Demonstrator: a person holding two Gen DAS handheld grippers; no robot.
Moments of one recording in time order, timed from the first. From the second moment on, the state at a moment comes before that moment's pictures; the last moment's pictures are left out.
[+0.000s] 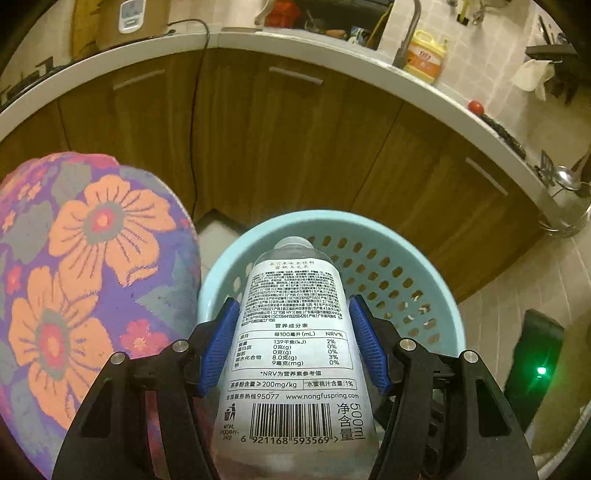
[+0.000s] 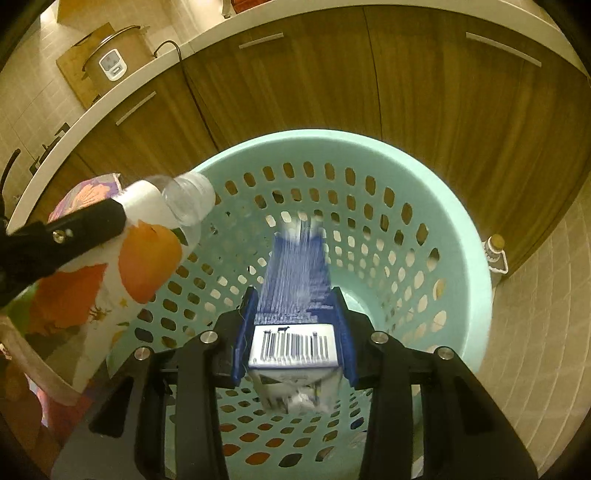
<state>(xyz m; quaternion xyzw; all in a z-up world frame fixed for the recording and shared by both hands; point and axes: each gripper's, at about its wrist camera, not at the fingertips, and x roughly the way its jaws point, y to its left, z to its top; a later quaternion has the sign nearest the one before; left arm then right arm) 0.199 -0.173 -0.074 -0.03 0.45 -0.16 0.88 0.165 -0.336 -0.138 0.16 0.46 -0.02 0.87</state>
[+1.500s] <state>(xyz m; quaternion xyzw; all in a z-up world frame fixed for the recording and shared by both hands) 0.081 -0.025 0.046 -0.07 0.29 -0.13 0.94 0.093 -0.234 -0.013 0.10 0.34 0.07 0.93</state>
